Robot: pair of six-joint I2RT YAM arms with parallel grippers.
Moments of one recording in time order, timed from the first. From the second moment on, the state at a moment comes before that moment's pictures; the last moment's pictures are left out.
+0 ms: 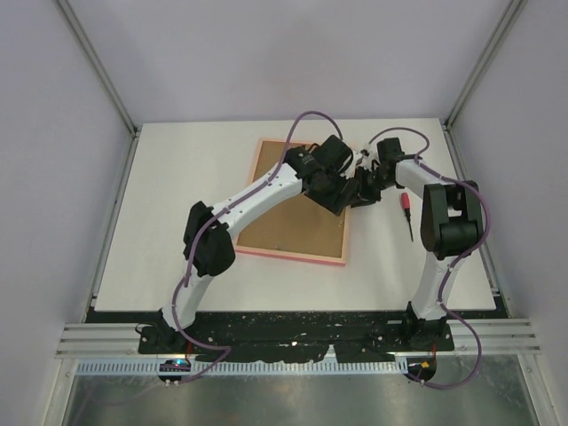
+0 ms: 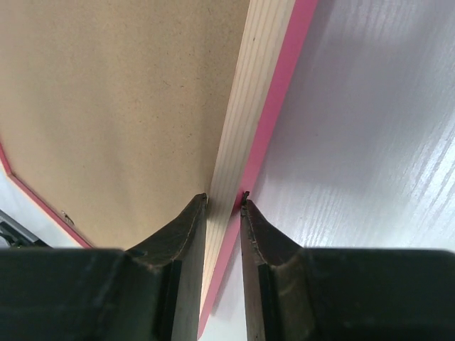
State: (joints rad) left arm -0.87 2.19 2.19 -1.00 0.07 -0.19; right arm 0.10 1.97 1.36 -0.56 -0.49 0.21
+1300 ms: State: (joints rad) left arm -1.25 1.93 1.50 -0.61 -0.28 0.22; right arm 0.06 1.92 1.35 -0.56 -0.57 0.22
